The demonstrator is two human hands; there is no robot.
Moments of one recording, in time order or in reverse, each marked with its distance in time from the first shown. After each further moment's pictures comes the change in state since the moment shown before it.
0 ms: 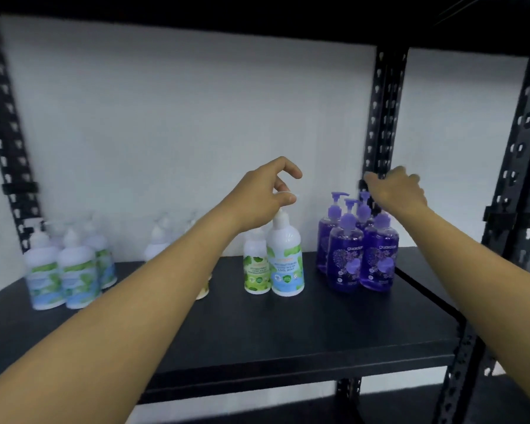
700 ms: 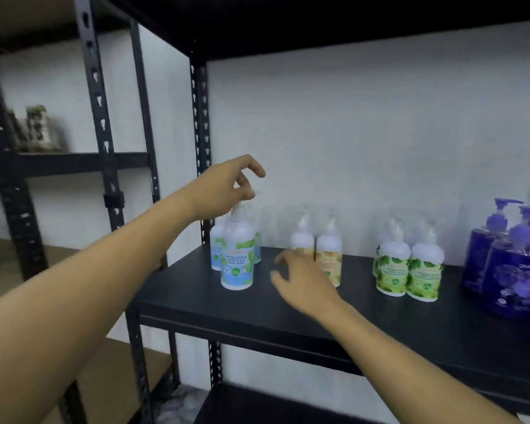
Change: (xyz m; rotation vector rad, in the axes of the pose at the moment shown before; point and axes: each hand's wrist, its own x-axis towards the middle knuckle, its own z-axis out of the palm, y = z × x) left_hand -0.163 -0.067 -0.213 0.442 0.159 -0.292; right_hand -0.294 -0.154 0.196 0.201 -0.575 -0.839
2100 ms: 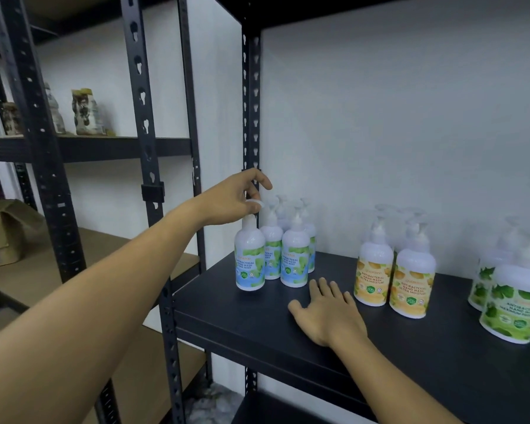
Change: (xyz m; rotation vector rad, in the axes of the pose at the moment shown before) left_hand 0.031 -0.152 -0.002 -0.063 -0.051 -0.087; right_hand 0.065 -0.006 0.110 -0.283 -0.433 0.249
